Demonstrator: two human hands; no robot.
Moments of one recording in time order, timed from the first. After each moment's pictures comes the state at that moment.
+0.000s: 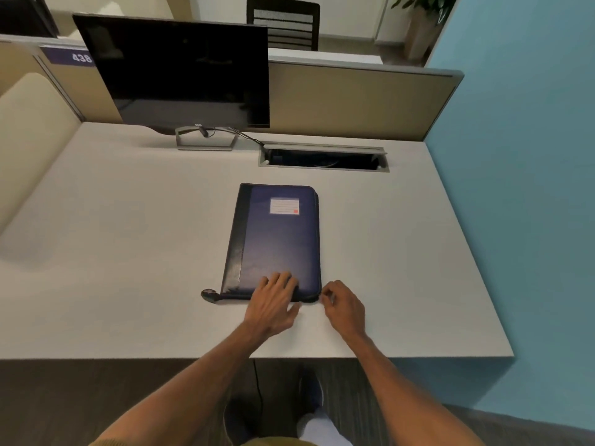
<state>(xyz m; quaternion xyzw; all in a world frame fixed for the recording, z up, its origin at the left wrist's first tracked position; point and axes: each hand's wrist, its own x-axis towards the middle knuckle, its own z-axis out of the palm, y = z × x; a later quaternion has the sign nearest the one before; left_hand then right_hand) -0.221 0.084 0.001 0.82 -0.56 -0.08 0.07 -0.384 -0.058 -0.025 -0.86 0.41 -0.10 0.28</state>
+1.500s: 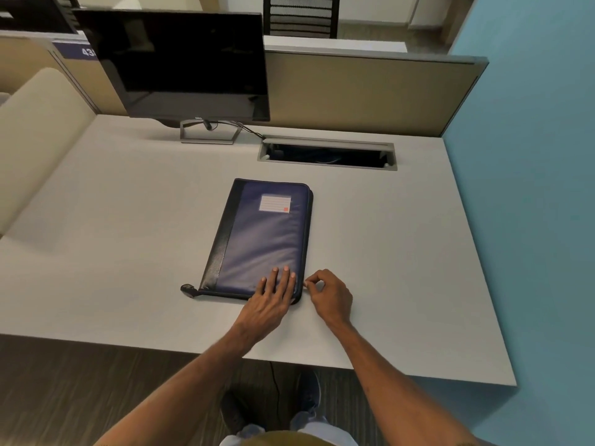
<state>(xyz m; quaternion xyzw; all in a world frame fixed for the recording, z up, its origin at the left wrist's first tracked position) -0.249 0.053 -0.023 0.81 -0.58 -0.09 -0.07 -0.365 -0.108 -0.032 -0.85 0.39 -0.14 0.33</state>
